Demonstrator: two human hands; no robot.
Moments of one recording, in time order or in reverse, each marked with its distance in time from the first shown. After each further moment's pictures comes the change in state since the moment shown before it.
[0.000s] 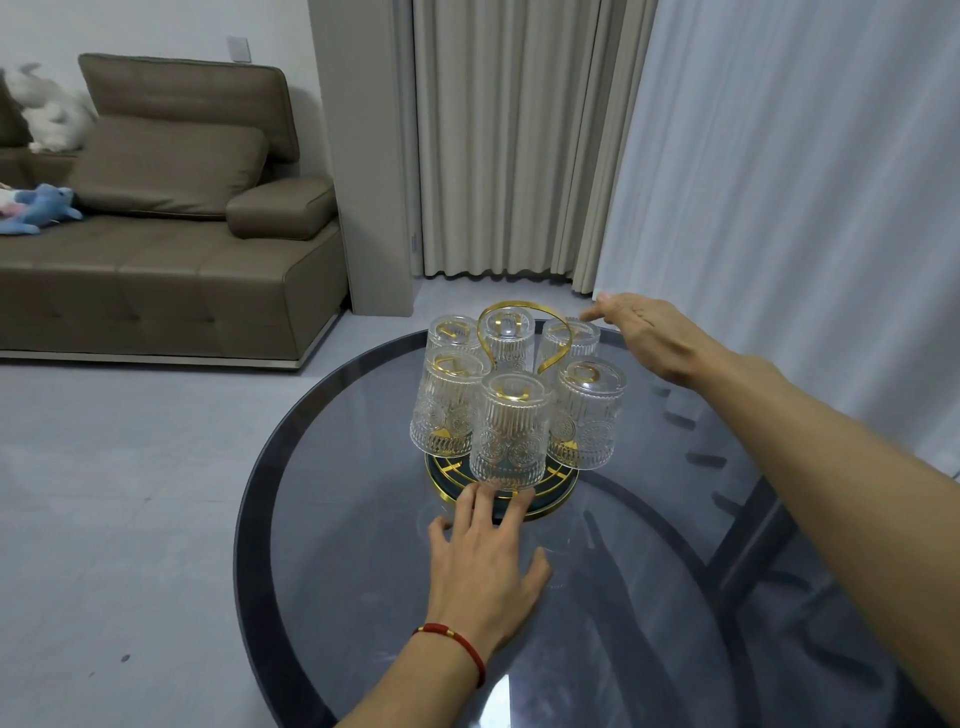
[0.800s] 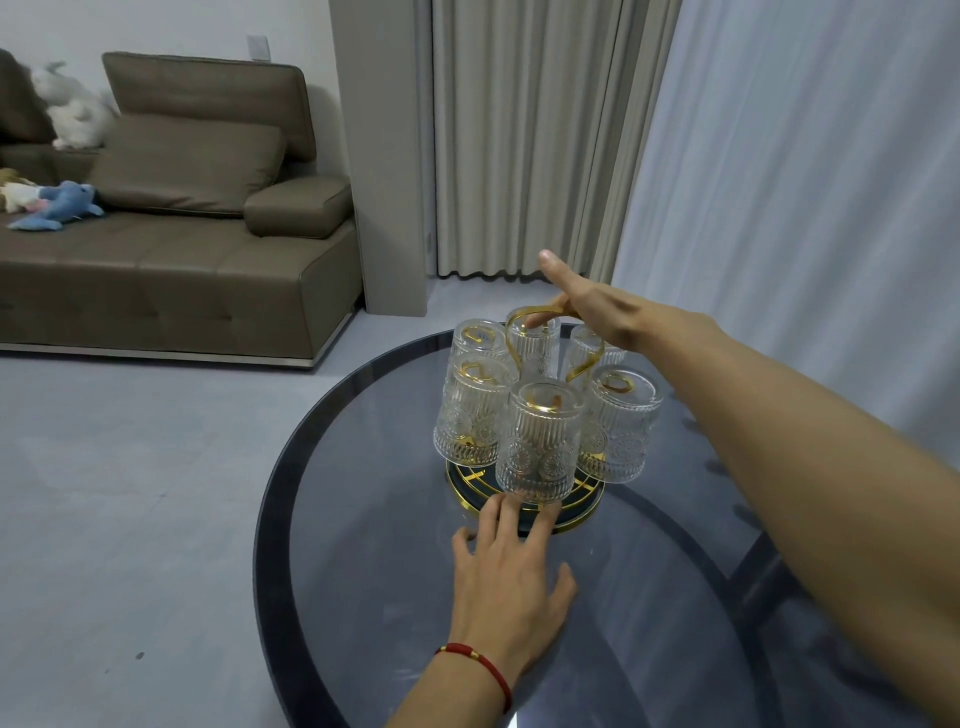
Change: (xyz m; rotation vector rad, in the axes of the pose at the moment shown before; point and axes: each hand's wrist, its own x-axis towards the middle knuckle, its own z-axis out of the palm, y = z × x) left_hand -0.001 -0.001 -0.007 -0.030 -0.003 0.026; right_hand 0.052 -0.076 0.034 0.026 -0.265 0.198
